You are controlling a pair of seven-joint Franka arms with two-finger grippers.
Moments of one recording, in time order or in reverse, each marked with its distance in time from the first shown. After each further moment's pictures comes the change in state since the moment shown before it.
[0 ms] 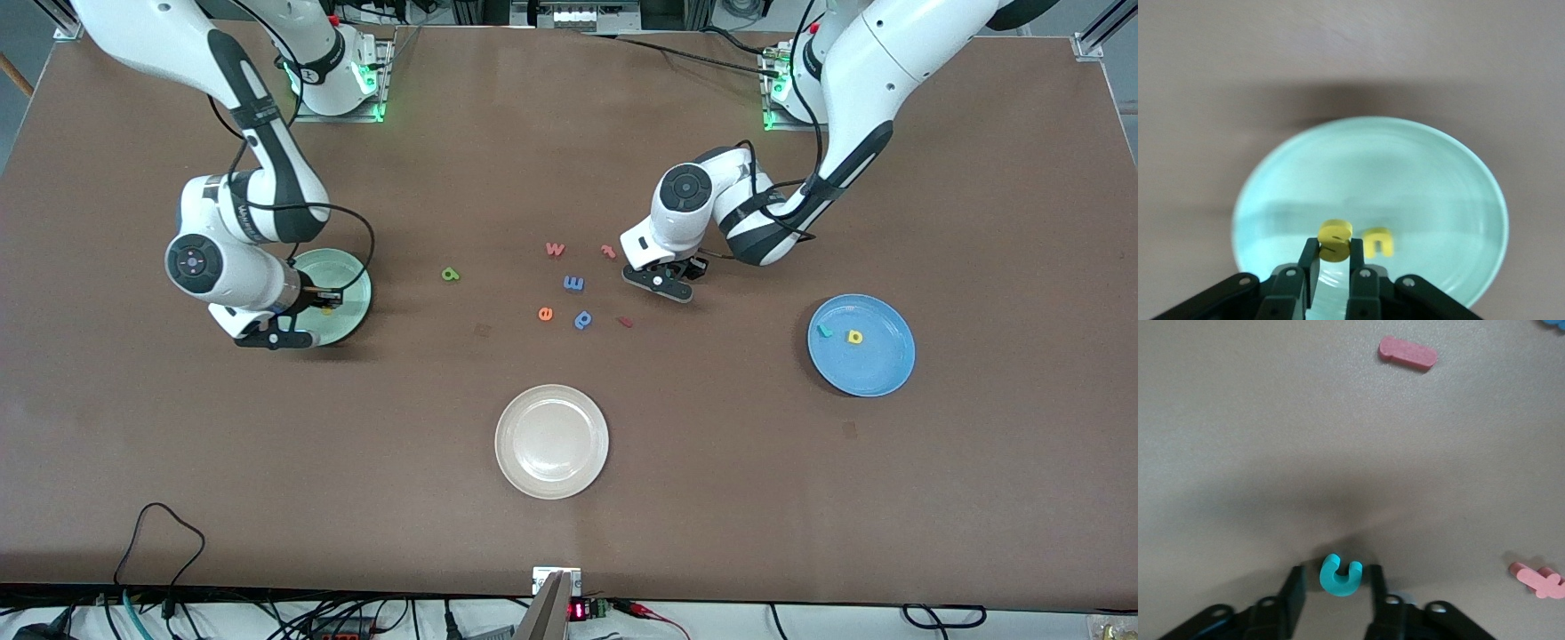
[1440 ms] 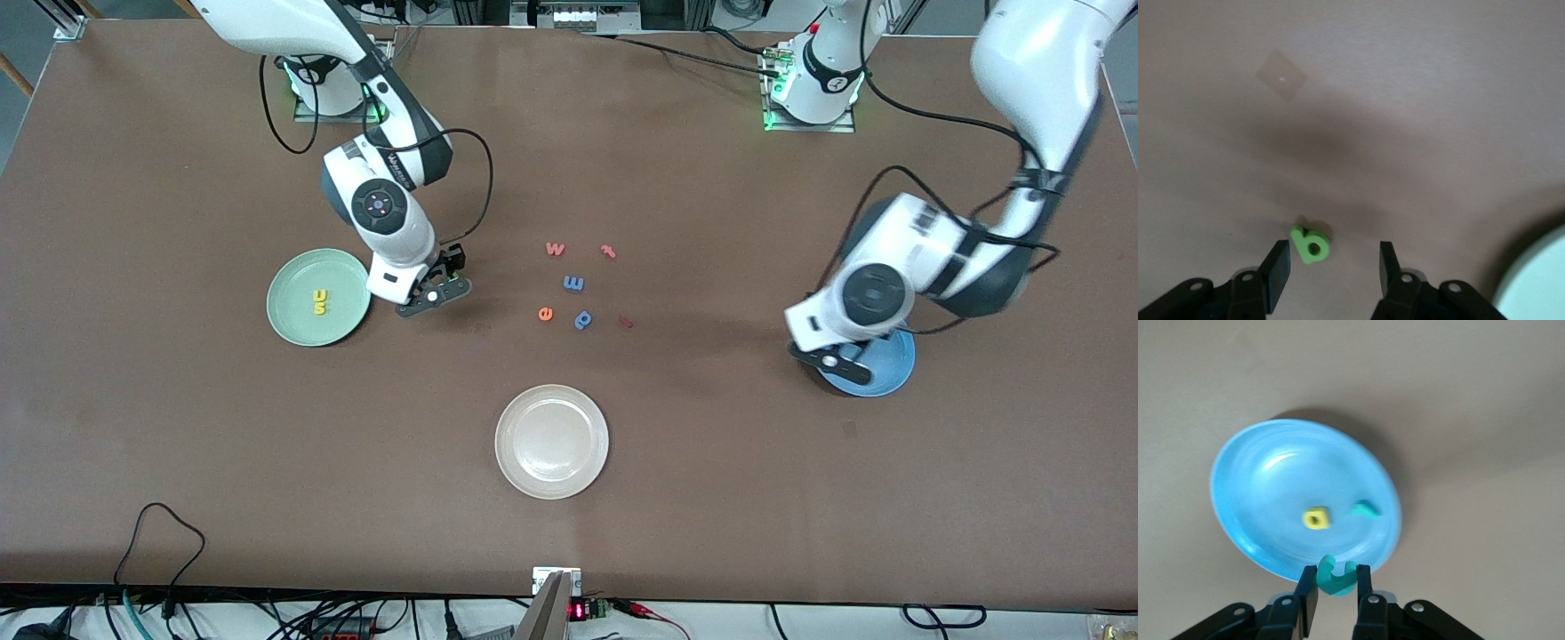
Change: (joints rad) left arm 0.404 -0.055 -0.018 0.328 0.002 -0.573 0.650; right arm 0.234 0.035 0.197 0.012 -0.139 0.116 0.042
